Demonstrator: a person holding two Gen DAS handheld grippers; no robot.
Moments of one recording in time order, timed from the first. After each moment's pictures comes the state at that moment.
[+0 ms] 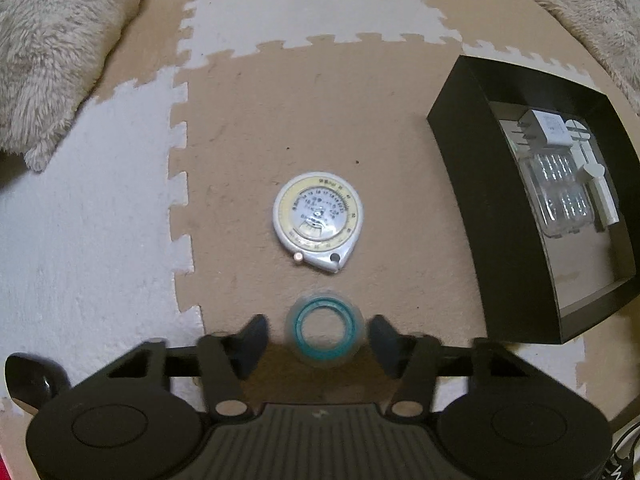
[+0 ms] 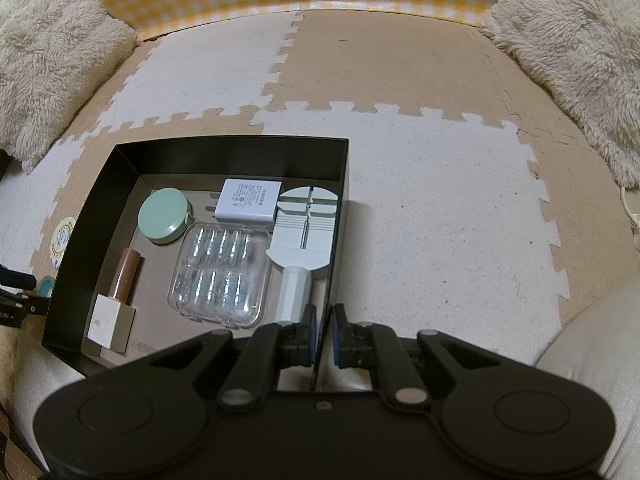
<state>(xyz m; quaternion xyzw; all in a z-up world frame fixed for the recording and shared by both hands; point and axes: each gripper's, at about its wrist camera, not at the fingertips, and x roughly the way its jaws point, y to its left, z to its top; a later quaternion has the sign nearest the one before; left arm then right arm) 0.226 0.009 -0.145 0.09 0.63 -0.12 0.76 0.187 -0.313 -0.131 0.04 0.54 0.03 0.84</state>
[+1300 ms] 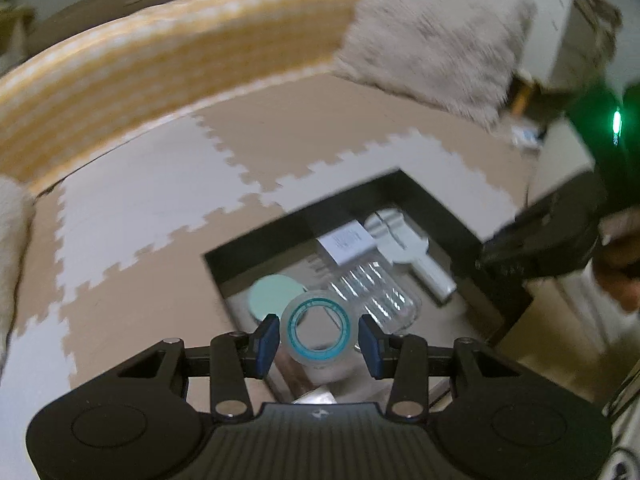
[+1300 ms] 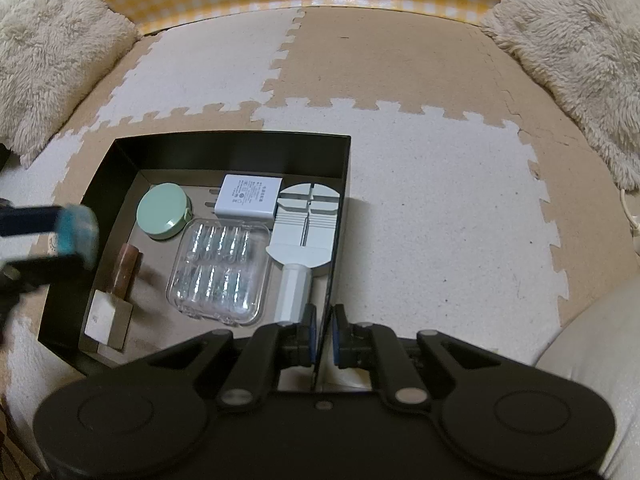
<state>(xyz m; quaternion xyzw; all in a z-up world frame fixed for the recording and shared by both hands) 0.191 -0.115 -0.092 0.17 0.43 -0.30 0.83 0.187 -0.309 -0.132 0.03 0.55 0.03 0.84</state>
